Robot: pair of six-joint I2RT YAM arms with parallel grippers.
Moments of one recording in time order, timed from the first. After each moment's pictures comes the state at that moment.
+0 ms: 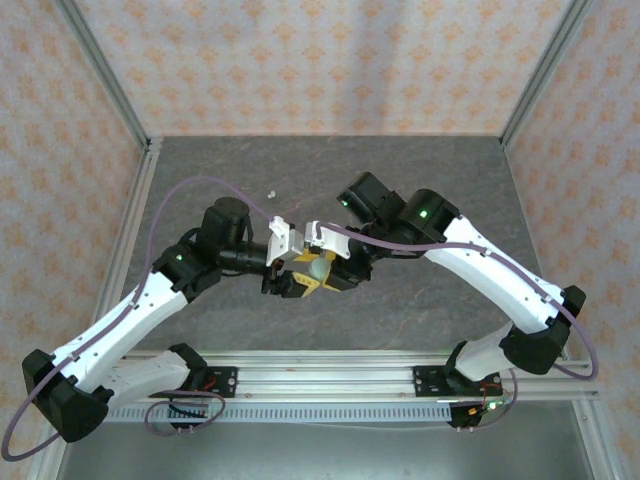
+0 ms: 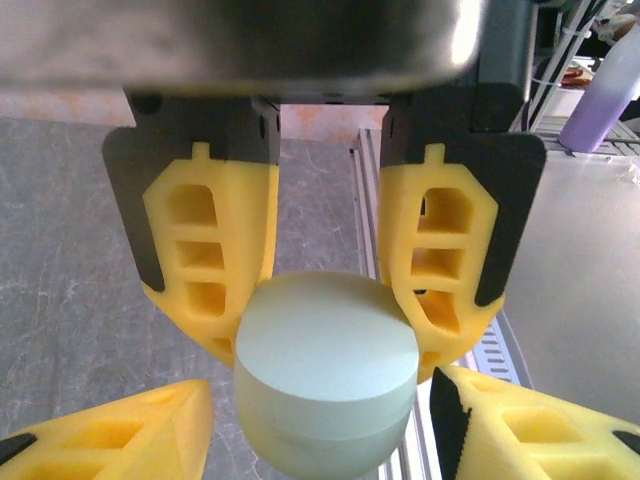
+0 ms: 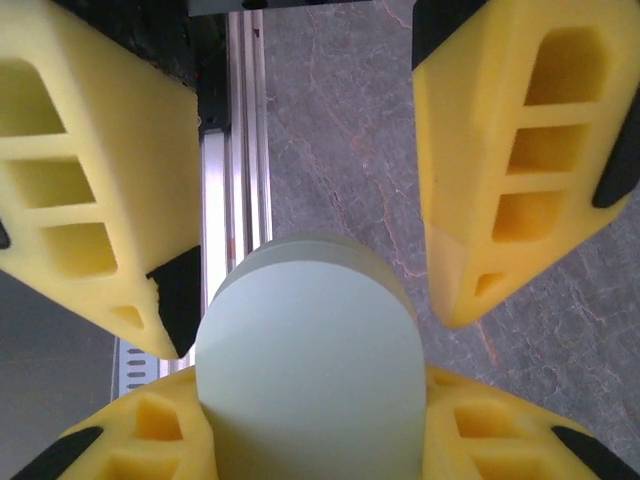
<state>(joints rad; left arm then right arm) -0.59 1.03 0.97 -0.45 0.87 0.32 0.90 1.43 1.66 -1.28 -0.42 -0.47</state>
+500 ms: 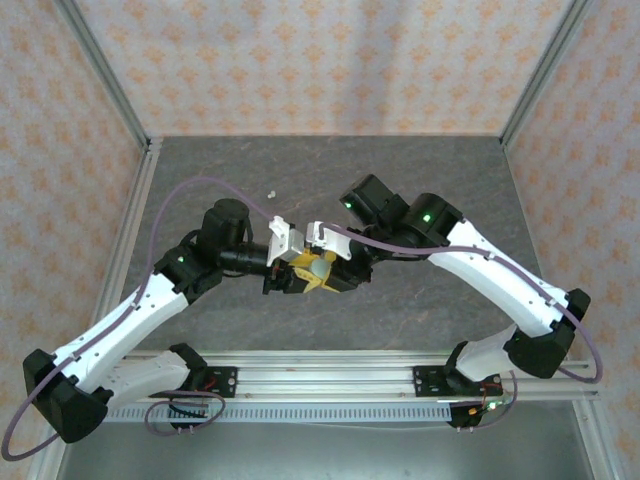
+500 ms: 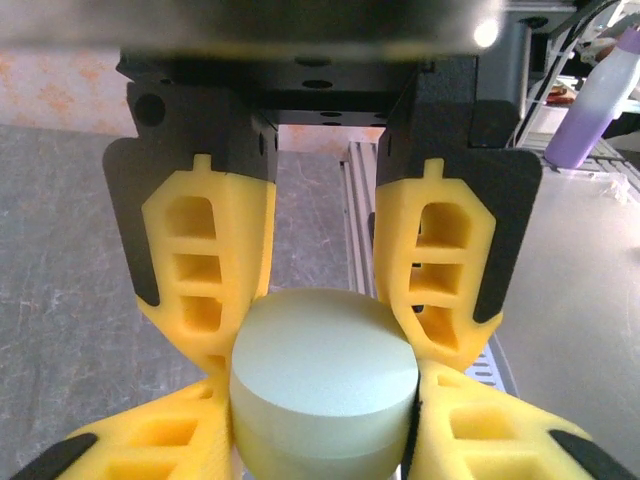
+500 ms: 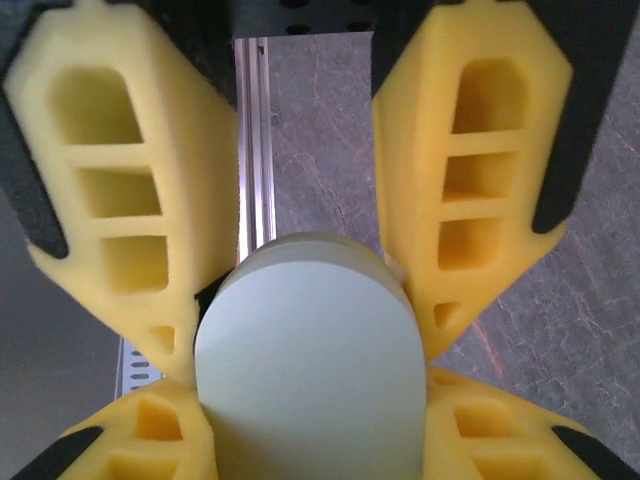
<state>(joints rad) -0.59 1.02 0.95 -0.39 0.89 0.27 0.90 1.40 1.61 -1.22 -0.44 -0.45</state>
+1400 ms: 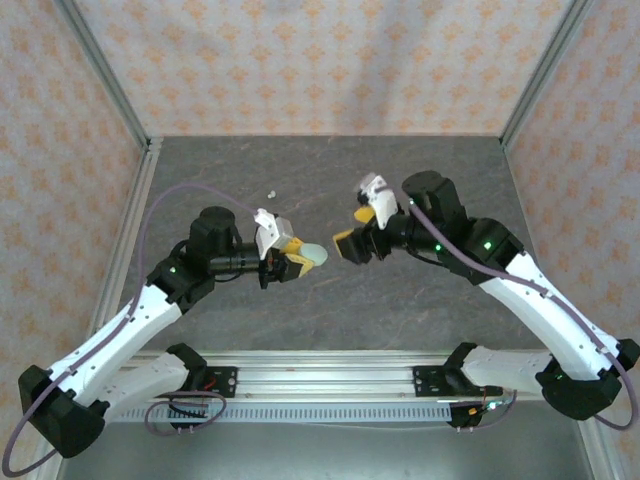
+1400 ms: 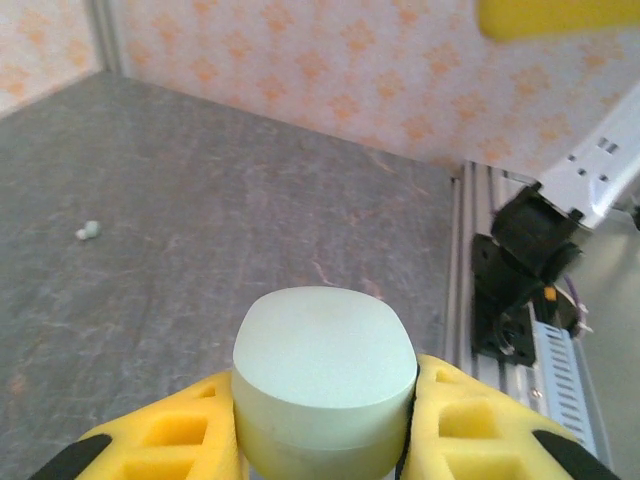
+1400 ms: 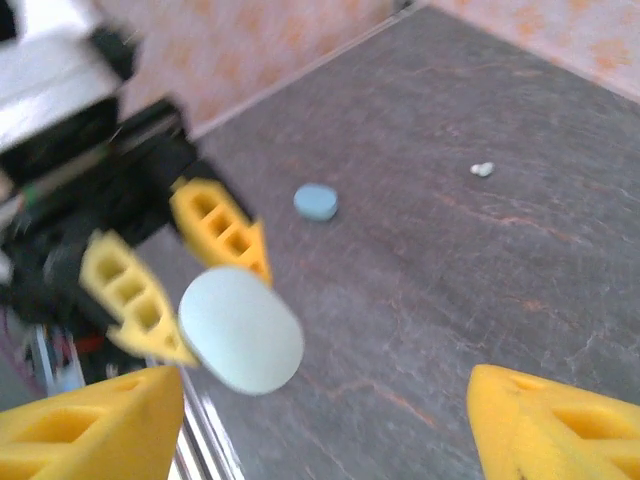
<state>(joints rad) -0.54 0.93 0.84 -0.28 0.67 0.08 0.76 1.12 1.40 -0.81 -0.26 0.11</state>
